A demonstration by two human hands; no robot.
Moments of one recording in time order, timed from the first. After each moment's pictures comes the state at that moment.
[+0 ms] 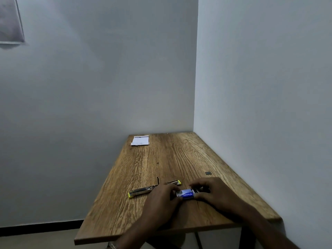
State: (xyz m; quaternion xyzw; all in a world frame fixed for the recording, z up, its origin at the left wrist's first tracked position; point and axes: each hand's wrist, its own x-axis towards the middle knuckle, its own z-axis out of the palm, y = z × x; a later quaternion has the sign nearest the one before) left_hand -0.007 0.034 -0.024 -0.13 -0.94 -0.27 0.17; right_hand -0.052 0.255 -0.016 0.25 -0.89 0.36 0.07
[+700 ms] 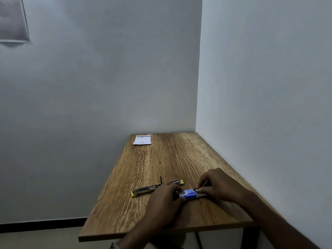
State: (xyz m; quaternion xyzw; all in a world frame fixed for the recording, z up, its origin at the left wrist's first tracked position) left_hand -0.010 0.033 -0.034 -0.13 -0.93 -0.27 0.20; right_hand -0.058 0.245 0.021 0.24 -0.95 0.18 0.06
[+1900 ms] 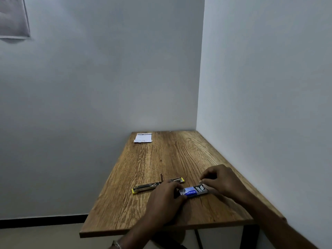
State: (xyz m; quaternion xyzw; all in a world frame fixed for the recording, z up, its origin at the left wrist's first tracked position) left_hand -0.001 0.035 -0.025 -0.13 -0.93 -0.28 0.19; right_hand -0.053 0.247 0.017 0.15 -0.93 0.32 0.09
